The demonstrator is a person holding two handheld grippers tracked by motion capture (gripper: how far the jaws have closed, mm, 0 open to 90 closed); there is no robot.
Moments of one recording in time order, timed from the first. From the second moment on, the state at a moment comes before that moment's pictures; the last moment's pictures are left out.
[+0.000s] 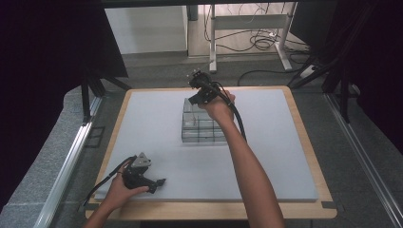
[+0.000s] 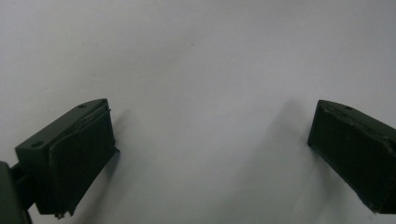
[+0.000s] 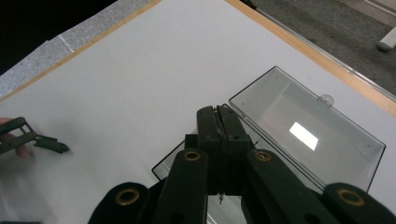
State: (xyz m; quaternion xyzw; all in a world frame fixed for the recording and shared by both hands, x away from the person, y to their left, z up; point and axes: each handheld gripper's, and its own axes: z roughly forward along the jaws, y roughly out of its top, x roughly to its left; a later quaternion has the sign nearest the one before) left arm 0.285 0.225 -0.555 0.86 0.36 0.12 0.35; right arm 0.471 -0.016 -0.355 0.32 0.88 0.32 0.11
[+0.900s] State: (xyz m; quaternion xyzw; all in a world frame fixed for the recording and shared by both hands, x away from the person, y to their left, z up) left arm 0.285 0.226 -0.555 0.86 0.36 0.12 0.35; right arm 0.498 -0.005 -0.402 0.34 0.88 0.31 0.11
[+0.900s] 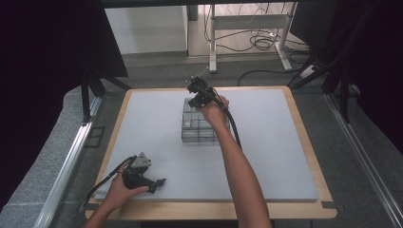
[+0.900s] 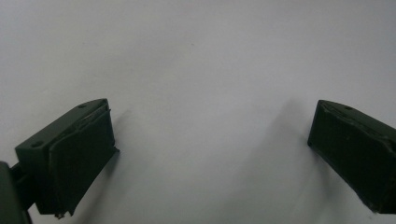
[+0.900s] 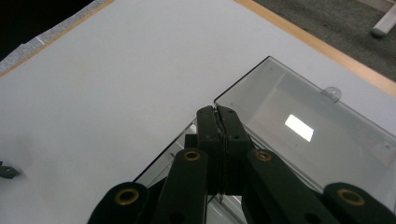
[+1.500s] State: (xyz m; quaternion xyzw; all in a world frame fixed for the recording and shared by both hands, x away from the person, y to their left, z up) left arm 0.285 0.226 -0.555 0.86 0.36 0.12 0.35; right arm 0.513 -0.004 -0.465 0.37 0.88 0.29 0.09
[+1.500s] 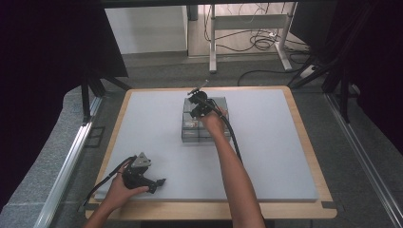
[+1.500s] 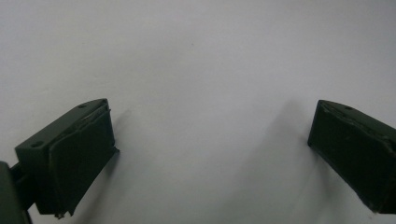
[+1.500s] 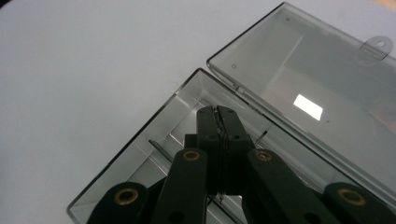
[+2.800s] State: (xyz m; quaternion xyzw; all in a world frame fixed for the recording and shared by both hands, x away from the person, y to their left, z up) left arm 0.285 0.226 -0.555 0.86 0.36 0.12 0.35; right arm 0.441 -0.065 -0.449 0.35 0.86 0.36 0.08
